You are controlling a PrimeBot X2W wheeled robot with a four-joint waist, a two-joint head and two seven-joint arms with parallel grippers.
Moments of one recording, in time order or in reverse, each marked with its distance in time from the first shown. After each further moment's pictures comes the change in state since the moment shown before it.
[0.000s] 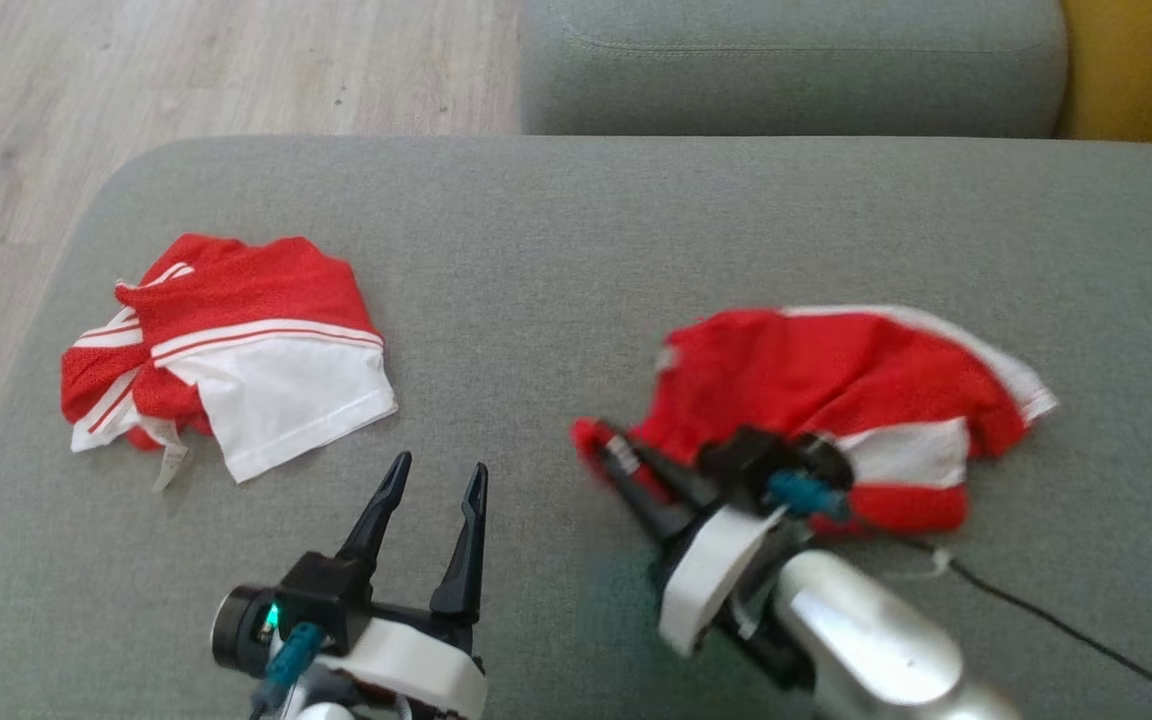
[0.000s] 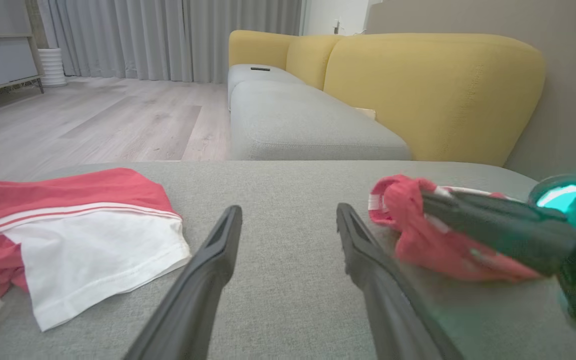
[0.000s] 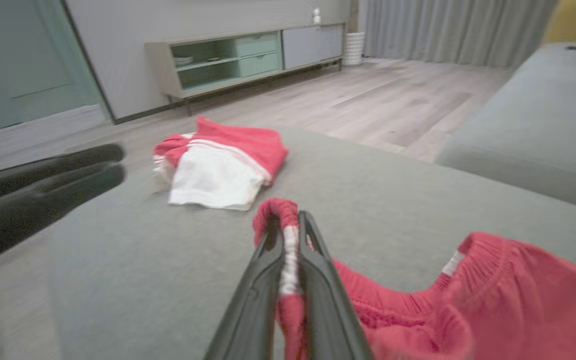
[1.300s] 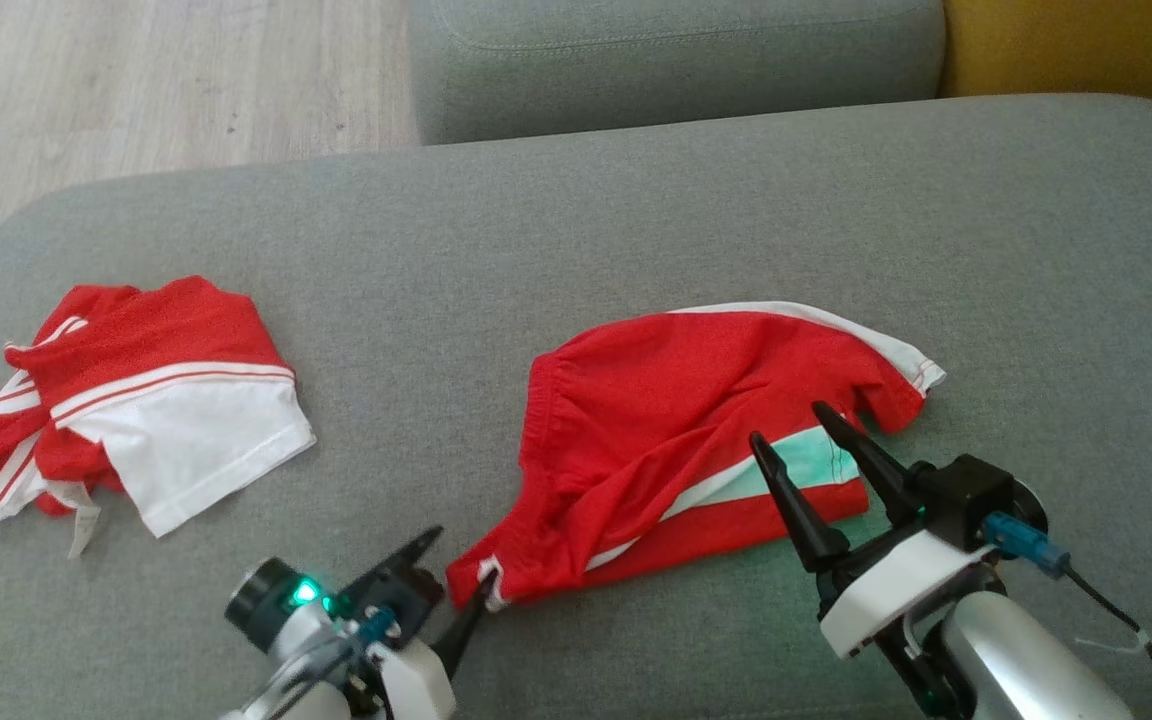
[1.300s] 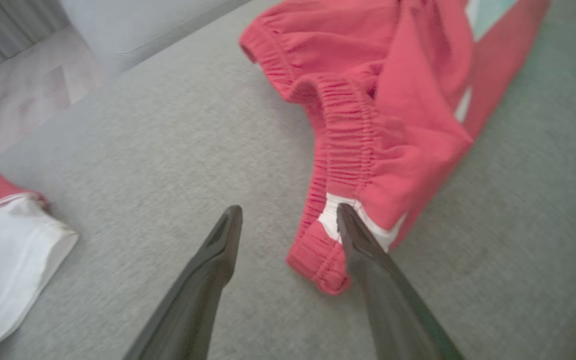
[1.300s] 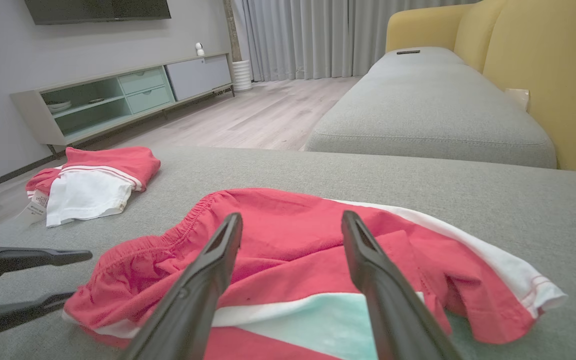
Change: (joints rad) left arm -0.240 0.120 -0.170 0.524 0.203 -0.175 0.000; right arm 0.212 -0.162 -0.227 -0.157 0.030 0.000 -0.081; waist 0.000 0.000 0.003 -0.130
